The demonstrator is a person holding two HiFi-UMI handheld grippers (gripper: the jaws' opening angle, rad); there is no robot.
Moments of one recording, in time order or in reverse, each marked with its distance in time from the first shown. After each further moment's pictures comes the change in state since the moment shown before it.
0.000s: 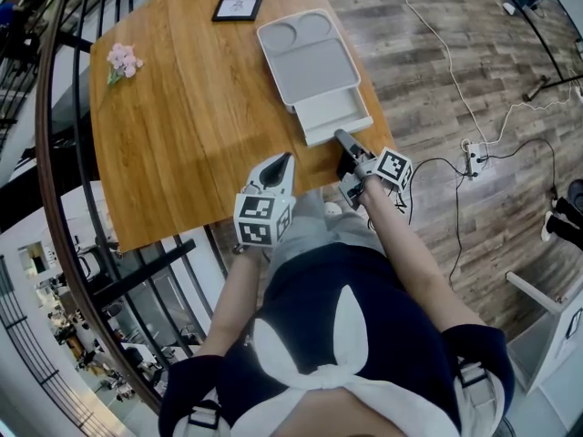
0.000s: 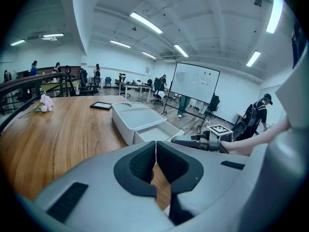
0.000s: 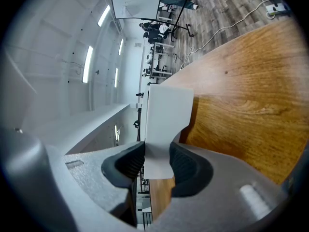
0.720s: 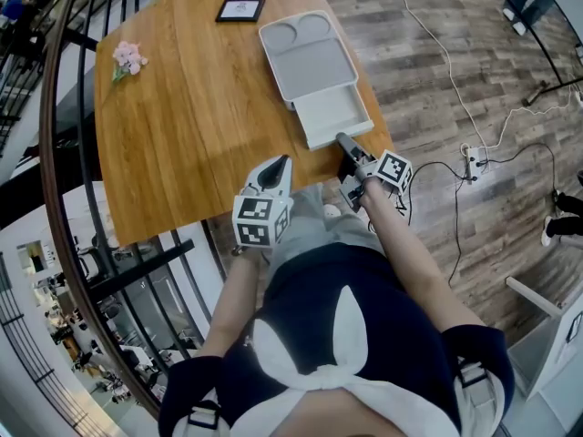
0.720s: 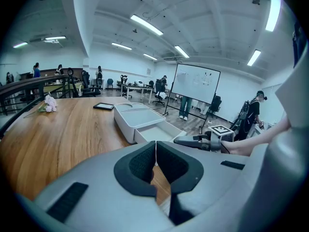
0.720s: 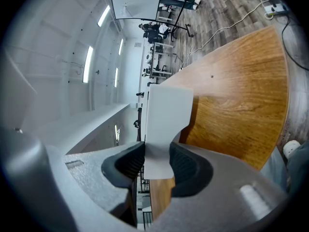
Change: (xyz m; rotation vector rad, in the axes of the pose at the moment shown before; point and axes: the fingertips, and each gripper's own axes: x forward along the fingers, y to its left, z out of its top) left arm -0.020 -0.012 -0.008 0.003 -0.017 0.026; right arm -0.023 -0.002 -0.008 0.005 0.005 -0.002
